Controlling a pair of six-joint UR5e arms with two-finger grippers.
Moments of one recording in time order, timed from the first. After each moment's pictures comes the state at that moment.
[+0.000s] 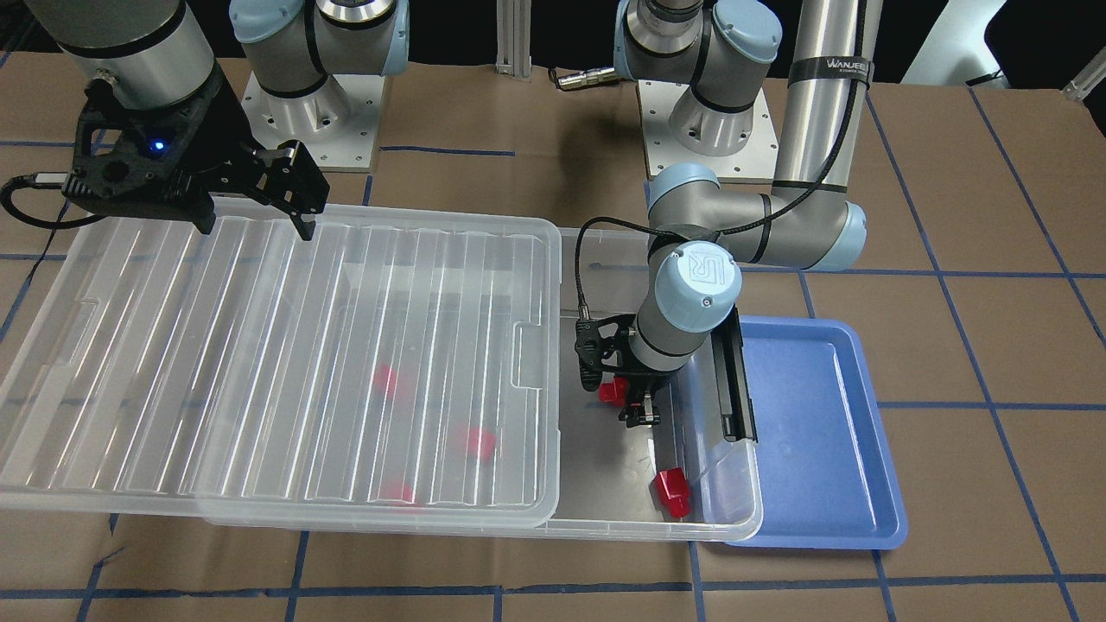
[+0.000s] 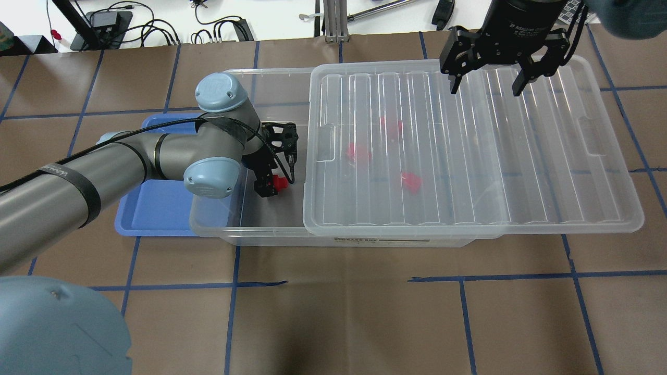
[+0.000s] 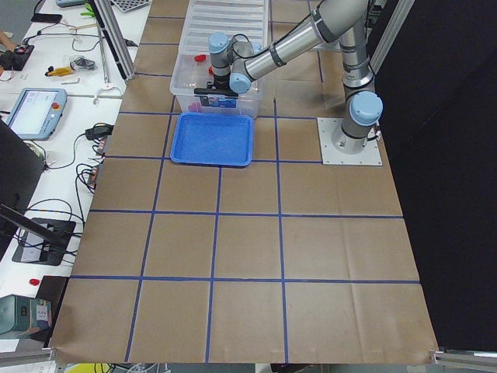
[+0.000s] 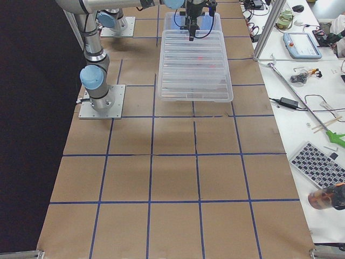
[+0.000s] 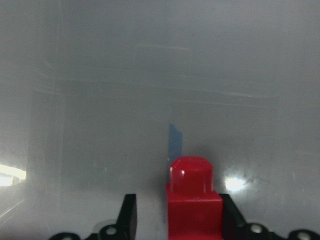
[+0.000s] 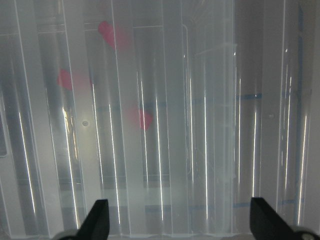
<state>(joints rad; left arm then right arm) -1.68 -2.00 -1.85 -0.86 1.50 1.41 1.59 -1.48 1.41 -1.48 -1.54 0.09</state>
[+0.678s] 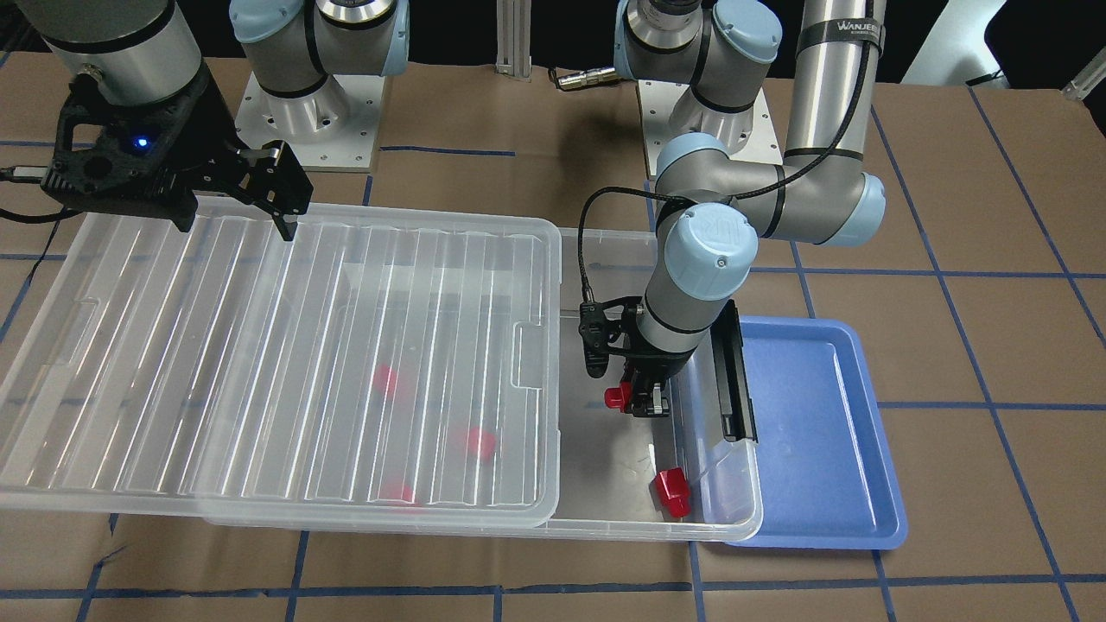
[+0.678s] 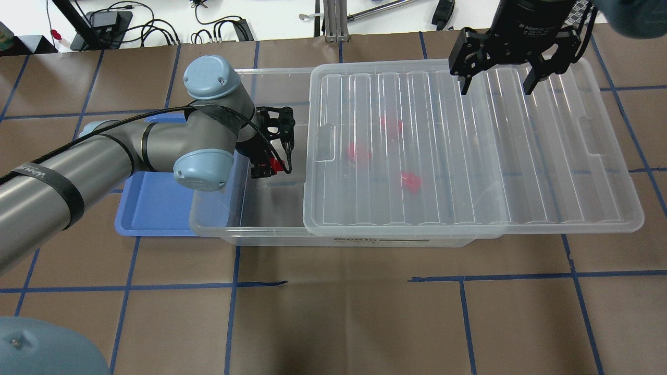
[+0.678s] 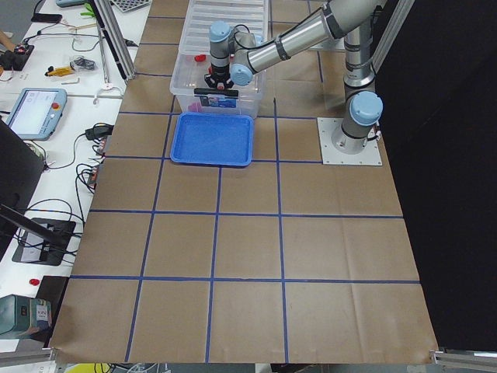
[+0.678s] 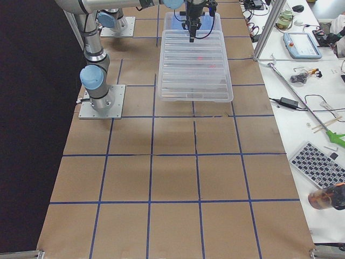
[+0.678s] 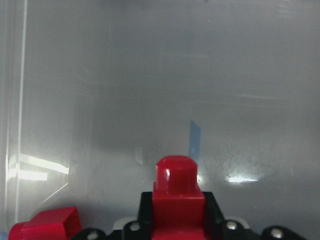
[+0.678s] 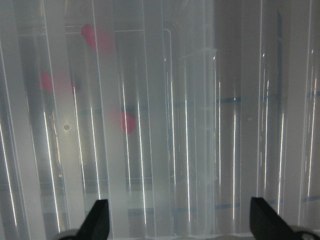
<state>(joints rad) -1.68 -1.91 -1.82 -0.92 1.51 1.40 1.59 -1.49 1.41 -1.48 -1.59 0.09</state>
